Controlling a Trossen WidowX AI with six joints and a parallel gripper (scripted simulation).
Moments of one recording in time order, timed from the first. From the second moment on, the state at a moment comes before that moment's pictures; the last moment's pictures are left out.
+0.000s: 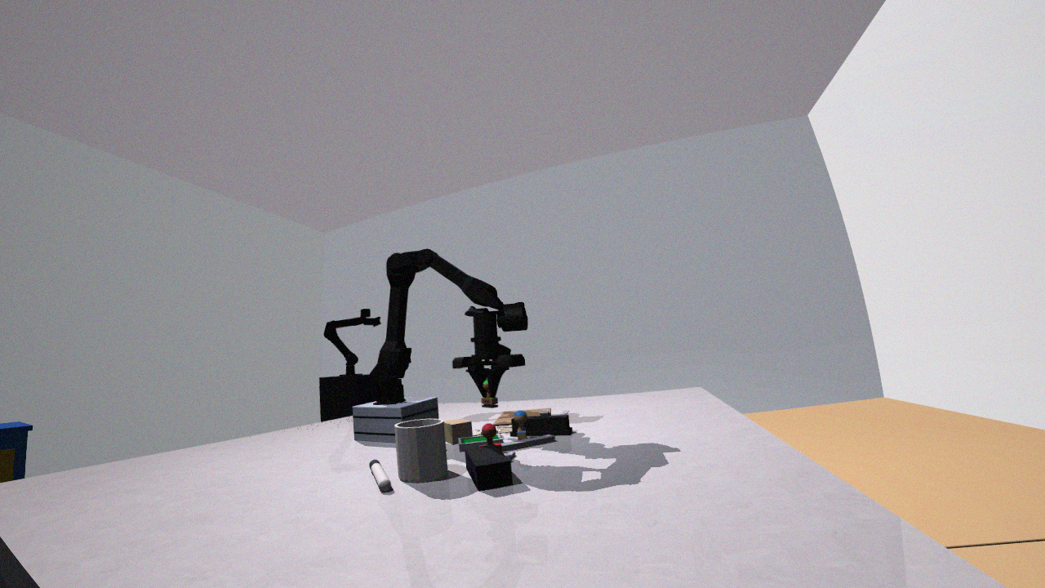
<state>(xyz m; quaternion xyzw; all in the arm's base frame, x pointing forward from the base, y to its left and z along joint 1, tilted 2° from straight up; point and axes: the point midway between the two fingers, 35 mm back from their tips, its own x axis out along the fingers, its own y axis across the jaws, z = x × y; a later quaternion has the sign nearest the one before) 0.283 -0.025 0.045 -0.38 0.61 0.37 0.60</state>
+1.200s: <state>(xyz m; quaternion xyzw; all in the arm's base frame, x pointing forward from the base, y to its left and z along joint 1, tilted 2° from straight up) 0.275 0.026 0.033 -0.52 0.49 0.51 0.48</state>
